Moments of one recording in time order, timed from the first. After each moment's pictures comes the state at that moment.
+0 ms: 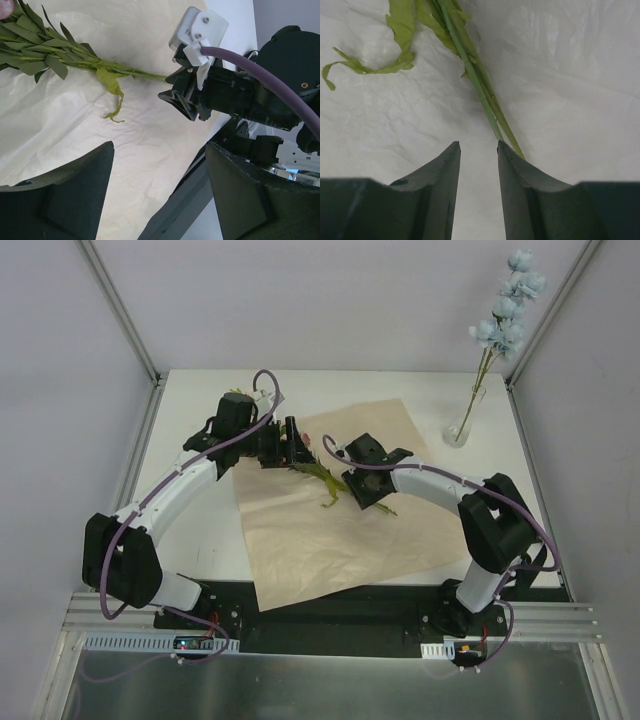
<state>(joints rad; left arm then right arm) -0.38 1.40 1.12 -0.39 0.59 -0.55 0.70 1.73 1.15 -0.59 0.08 0.06</state>
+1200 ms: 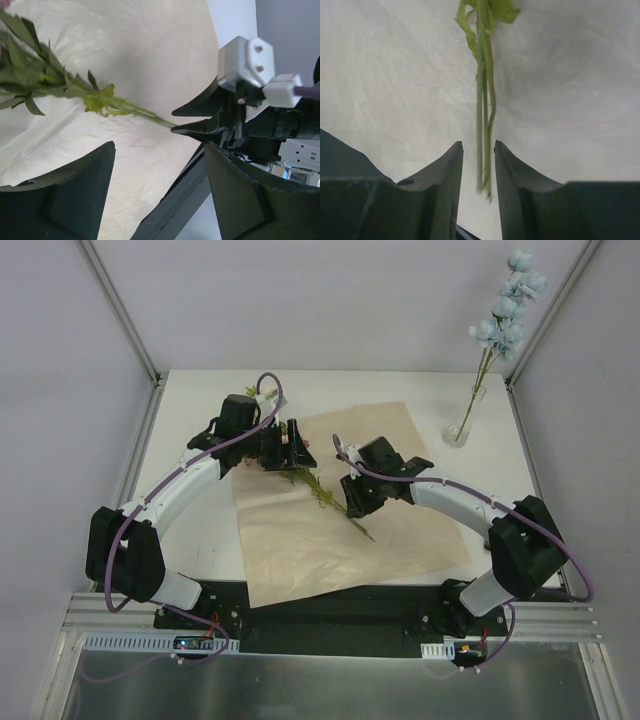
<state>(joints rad) -0.38 1.44 1.11 -0.38 0.63 -0.56 0.69 1.54 1.05 -0.54 -0.24 0.10</state>
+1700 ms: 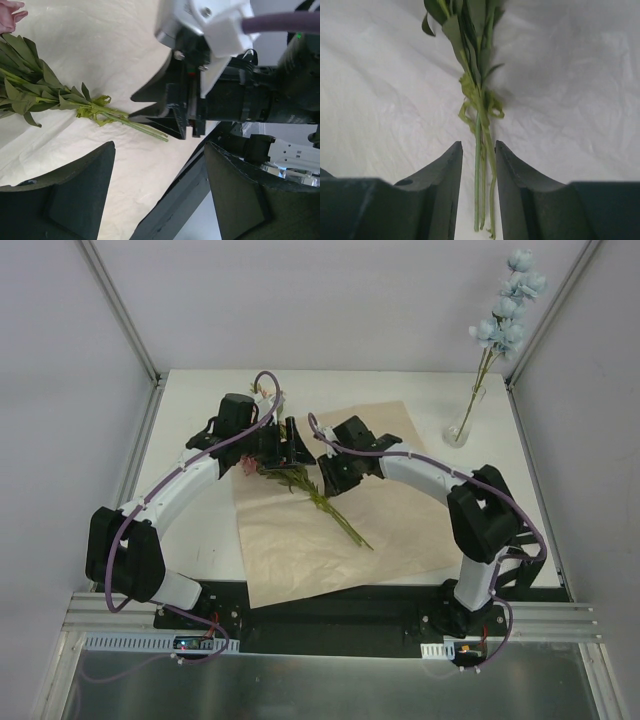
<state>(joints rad) -0.36 1.44 1.11 -0.37 0.64 -0.58 0.70 1.81 1.30 -0.53 -0.25 0.14</state>
